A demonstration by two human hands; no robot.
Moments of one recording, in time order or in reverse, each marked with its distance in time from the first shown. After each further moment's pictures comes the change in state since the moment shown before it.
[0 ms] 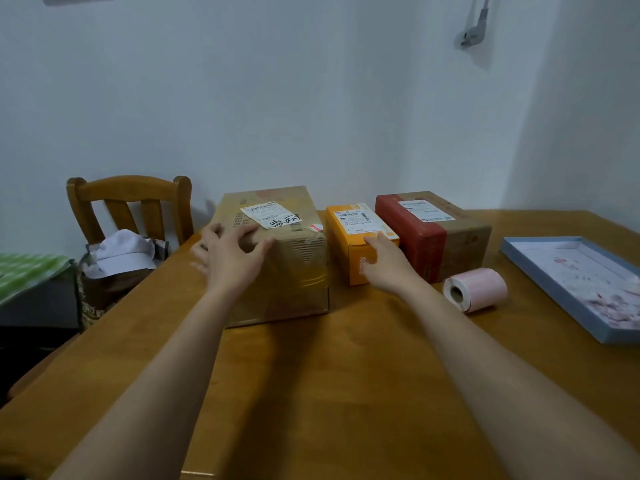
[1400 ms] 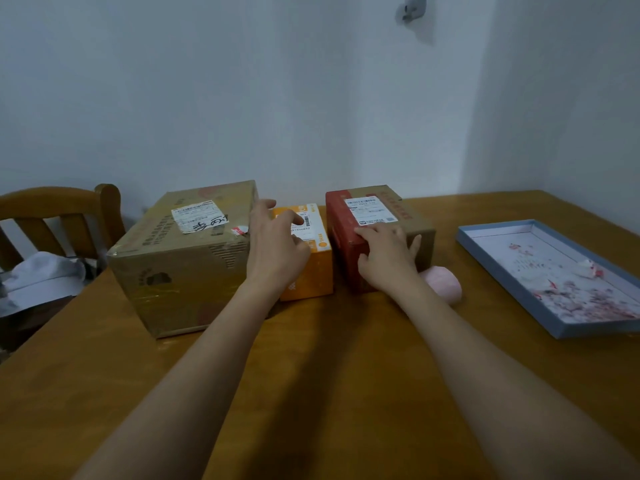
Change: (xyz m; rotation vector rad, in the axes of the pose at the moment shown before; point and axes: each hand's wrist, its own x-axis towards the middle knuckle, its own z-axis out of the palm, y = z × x) left_hand -0.005 0.113 0.119 -0.001 -0.153 0.378; right_hand 0.037 0.075 -0.047 -0.281 0.221 0.001
